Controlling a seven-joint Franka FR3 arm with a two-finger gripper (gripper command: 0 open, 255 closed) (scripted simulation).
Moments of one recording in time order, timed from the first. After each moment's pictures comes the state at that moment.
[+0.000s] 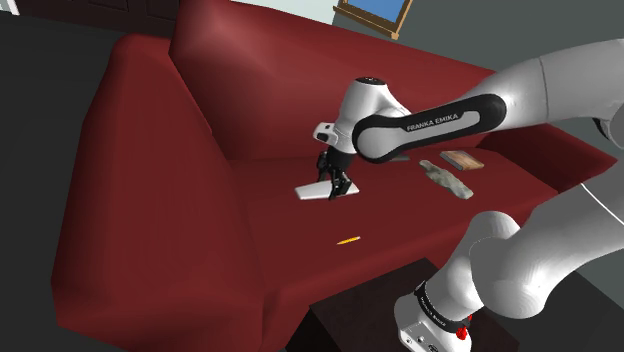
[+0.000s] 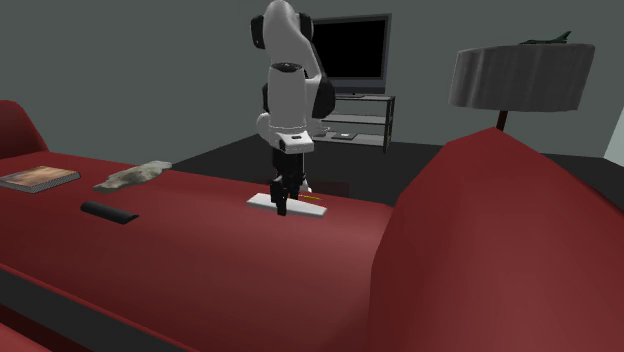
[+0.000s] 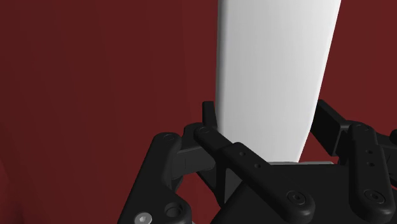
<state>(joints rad) 0.40 -0.25 -0.21 -2.56 -0.10 2.30 -1.07</state>
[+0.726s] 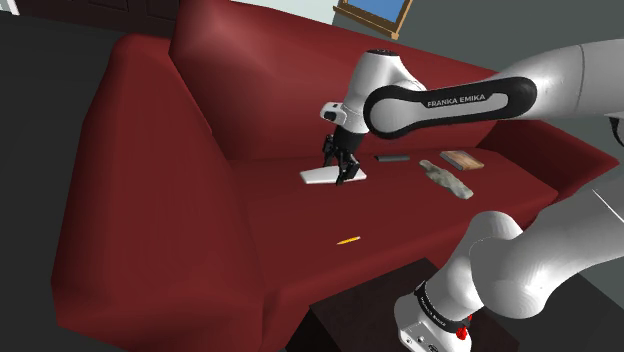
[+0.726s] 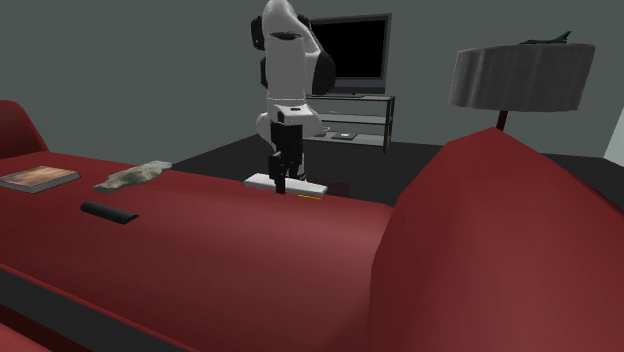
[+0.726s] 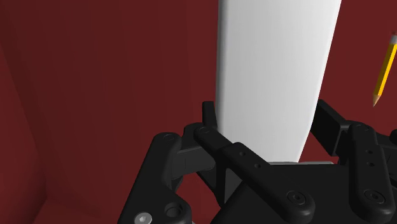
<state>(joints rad) 0.40 -0.34 -0.20 -2.48 -0.10 2.12 -1.07</state>
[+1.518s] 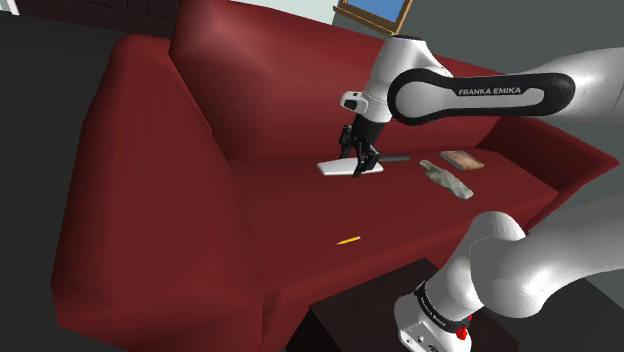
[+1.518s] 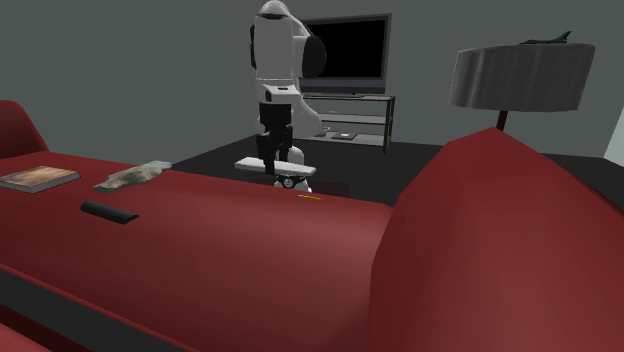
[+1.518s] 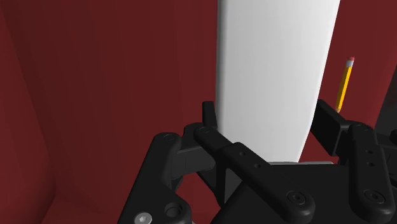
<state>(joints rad) 0.37 -0.48 -0.22 -2.48 -0.13 2.00 -1.11</state>
